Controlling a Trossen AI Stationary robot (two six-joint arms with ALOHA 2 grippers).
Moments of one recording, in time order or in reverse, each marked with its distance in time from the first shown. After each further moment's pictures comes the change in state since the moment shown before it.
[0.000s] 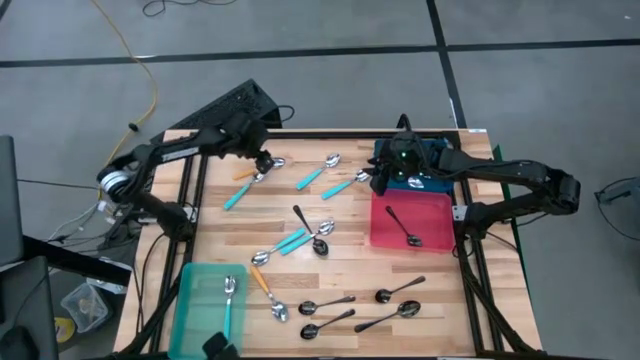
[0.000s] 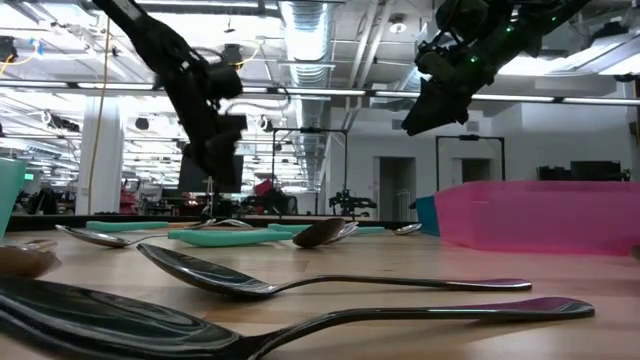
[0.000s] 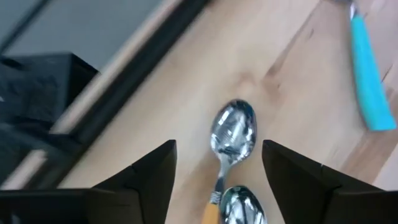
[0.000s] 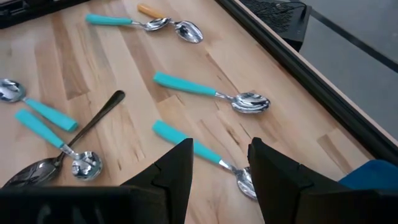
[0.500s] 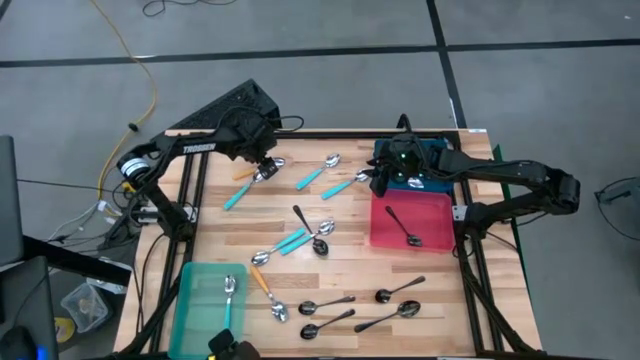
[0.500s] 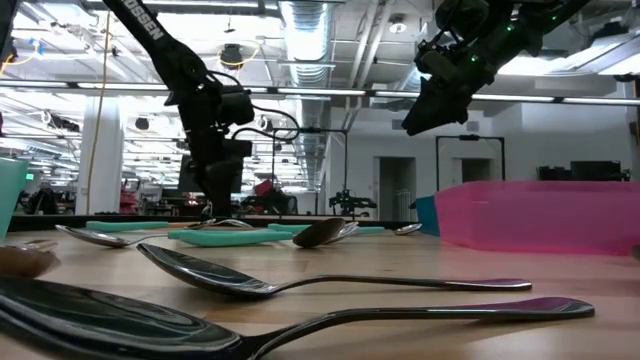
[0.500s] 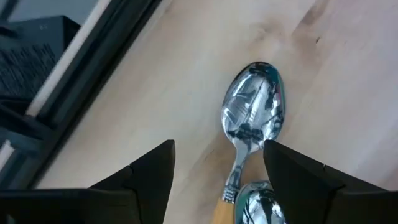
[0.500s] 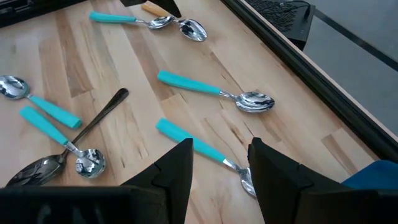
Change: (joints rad) left arm -0.020 0.146 0.040 -0.049 -0.093 0.010; right arm 0.008 0.000 0.000 -0.003 0.000 0.000
